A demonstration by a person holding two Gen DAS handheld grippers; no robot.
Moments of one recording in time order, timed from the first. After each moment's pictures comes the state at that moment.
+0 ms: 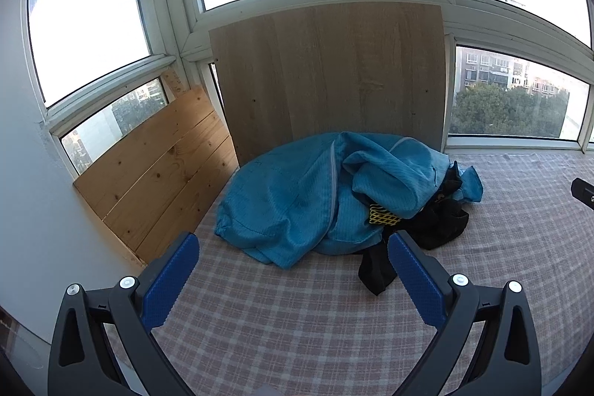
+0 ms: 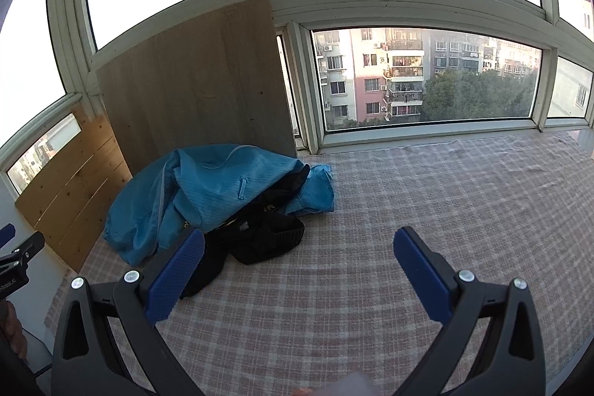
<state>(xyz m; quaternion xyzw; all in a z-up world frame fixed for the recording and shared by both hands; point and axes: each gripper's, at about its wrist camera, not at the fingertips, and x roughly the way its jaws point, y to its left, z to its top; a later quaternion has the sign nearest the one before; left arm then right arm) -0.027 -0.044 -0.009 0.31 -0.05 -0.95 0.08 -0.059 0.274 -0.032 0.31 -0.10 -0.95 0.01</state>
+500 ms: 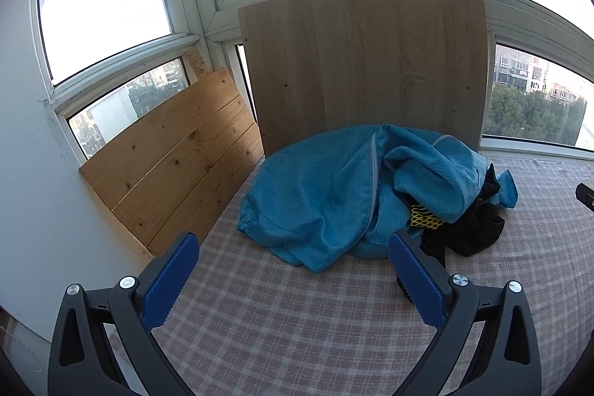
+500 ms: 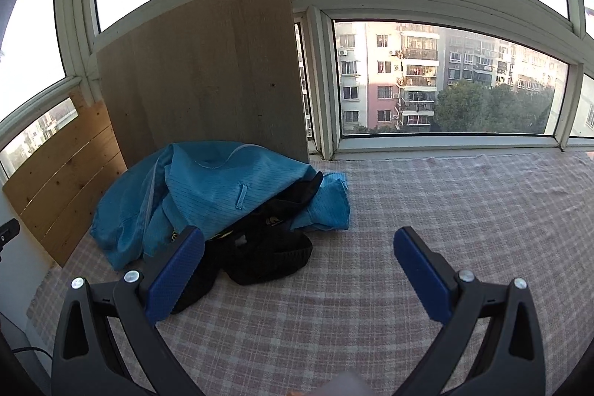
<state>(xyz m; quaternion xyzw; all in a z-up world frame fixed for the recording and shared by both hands) -0.061 -0.083 -0.037 0.33 -0.03 -0.93 0.12 -0.122 0.253 -0.067 0.31 -0.06 -0.95 0.03</state>
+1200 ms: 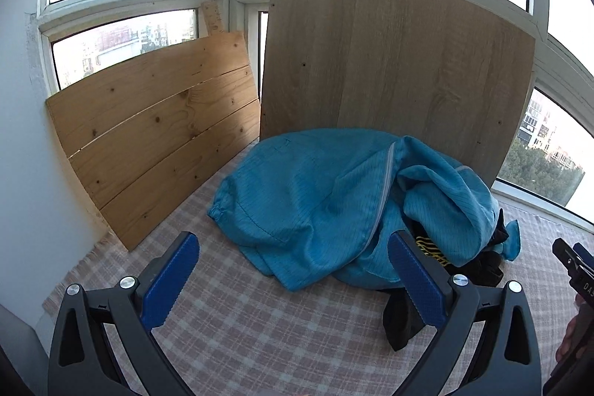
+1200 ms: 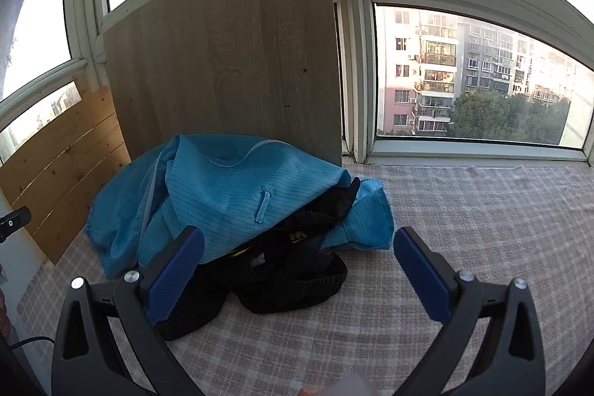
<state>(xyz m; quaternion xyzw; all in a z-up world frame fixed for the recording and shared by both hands) -0.108 -0.113 -0.093 0.33 0.09 -0.93 0.13 -0.175 0.225 -0.106 0.30 -0.04 -0.95 0.04</state>
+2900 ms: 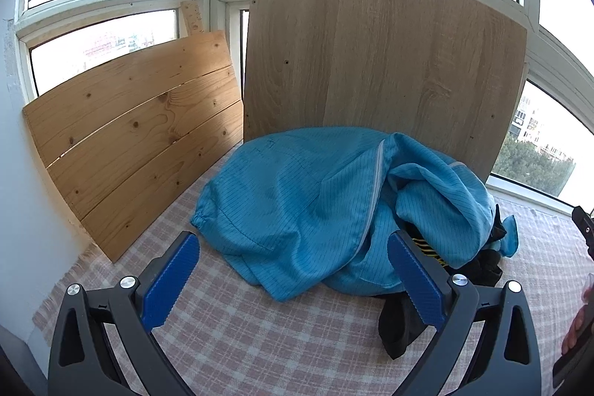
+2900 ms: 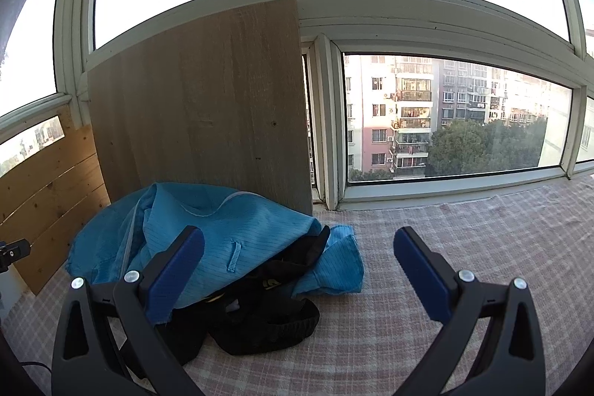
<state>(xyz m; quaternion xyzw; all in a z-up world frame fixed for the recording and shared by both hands) -0.120 -0.115 -0.095 0.32 0.10 -0.94 0.11 -0.169 0.237 -0.085 0.21 -0.04 -0.98 0.00</state>
